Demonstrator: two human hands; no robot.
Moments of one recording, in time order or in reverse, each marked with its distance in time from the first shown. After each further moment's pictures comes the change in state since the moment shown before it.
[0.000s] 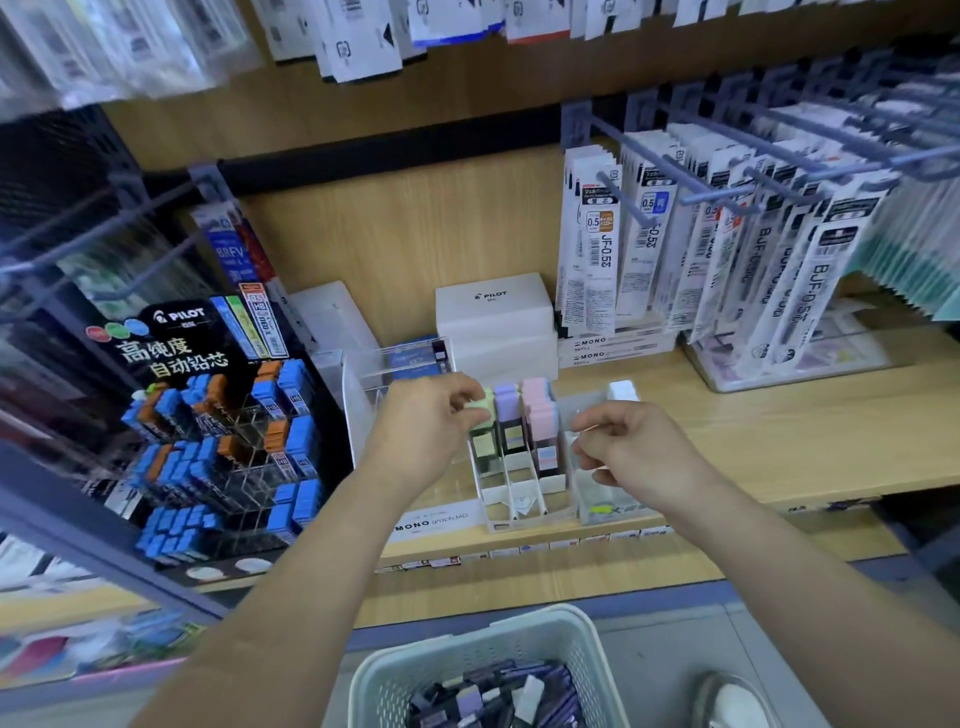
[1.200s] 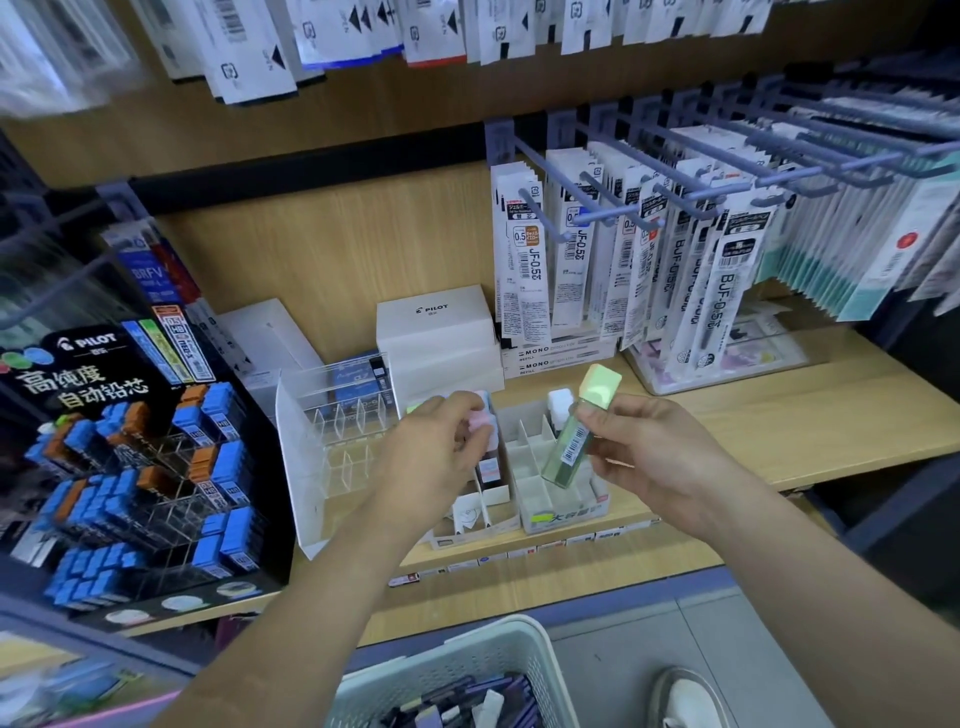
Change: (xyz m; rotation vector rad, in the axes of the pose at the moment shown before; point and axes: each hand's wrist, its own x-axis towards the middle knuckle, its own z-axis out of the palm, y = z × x) left_hand -0.007 0.029 0.049 0.105 0.026 0.176; right_hand -0.007 0.006 -0.055 0.489 -0.013 0.101
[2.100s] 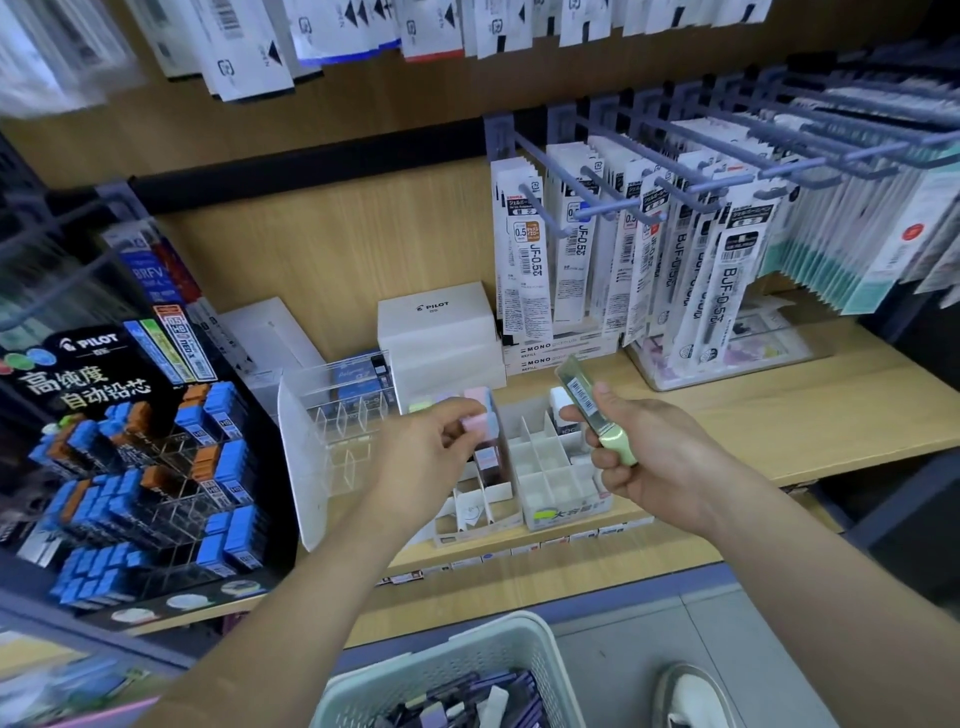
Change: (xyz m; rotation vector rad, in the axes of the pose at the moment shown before) left_hand -0.005 -0.001 -0.005 -0.228 -0.018 -0.160; right_hand 0.003 0.000 0.003 0.010 0.010 0.142
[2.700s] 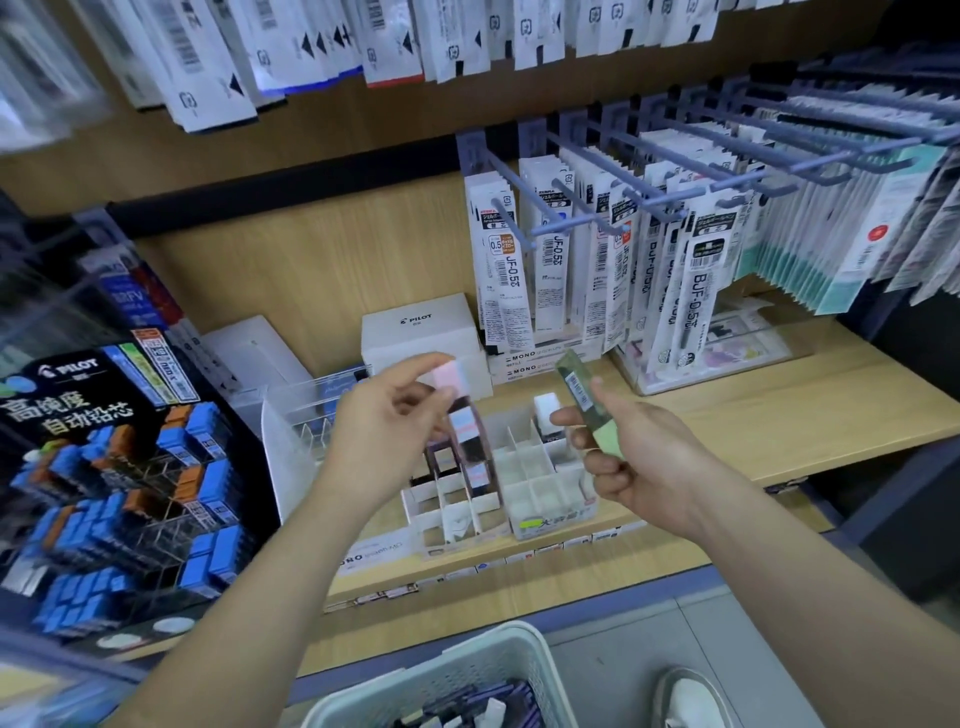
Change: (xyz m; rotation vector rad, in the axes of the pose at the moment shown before) left_hand 0.015 0.033 -0.030 -0.408 -0.004 -0.088; right_hand 0.002 -0.003 -0.007 0.084 0.027 0.006
